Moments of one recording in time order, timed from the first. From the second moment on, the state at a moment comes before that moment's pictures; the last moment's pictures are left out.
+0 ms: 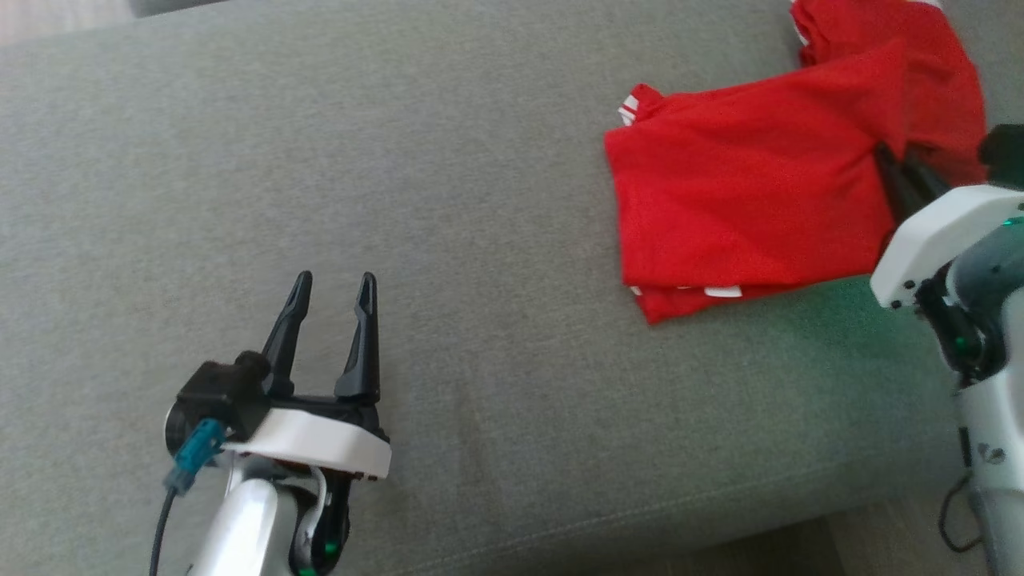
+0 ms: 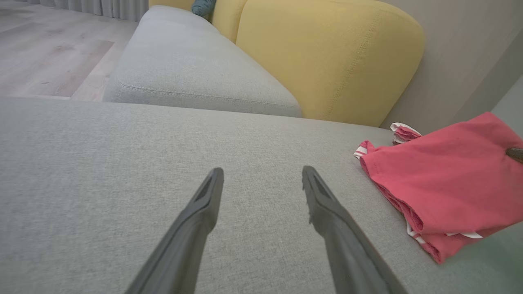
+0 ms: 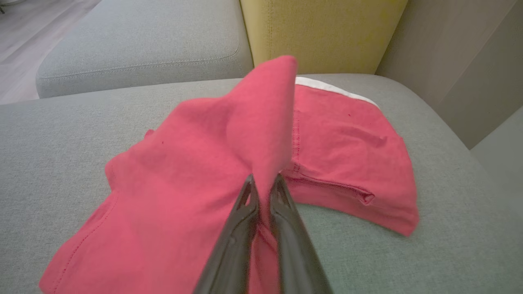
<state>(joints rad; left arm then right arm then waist) -0.11 0.05 -0.25 0.13 -0.27 0.00 -0.25 -0.47 -0.26 0.02 0.30 0.28 0.12 0.40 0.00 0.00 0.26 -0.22</state>
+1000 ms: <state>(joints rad) -0.11 0.05 -0.25 0.10 -0.28 0.01 -0.25 -0.79 -0.48 -0.11 0.56 -0.12 0.12 0.39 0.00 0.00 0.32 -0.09</state>
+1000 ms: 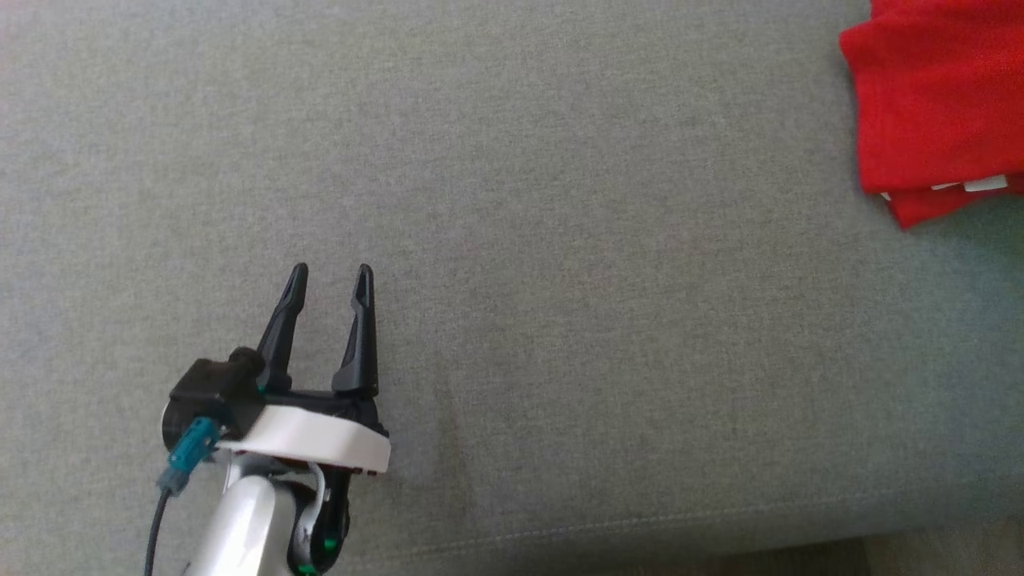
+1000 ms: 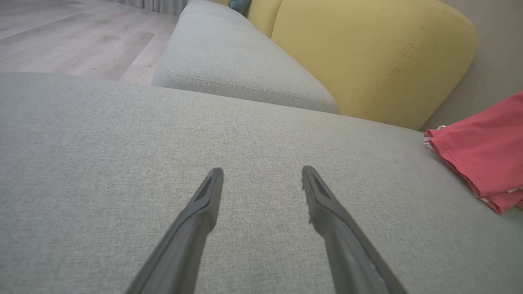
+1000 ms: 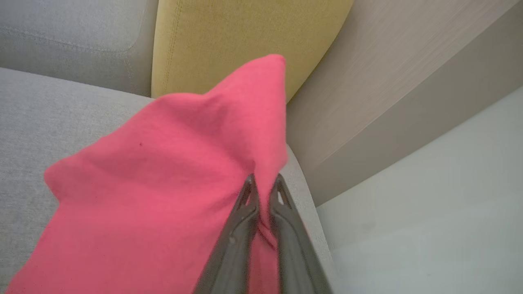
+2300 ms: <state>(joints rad) -0.13 0.05 -0.21 0.15 -0.33 0.09 -0.25 -0.69 -0.13 -0.21 0.57 -0.19 0.12 -0.03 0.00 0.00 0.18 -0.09</state>
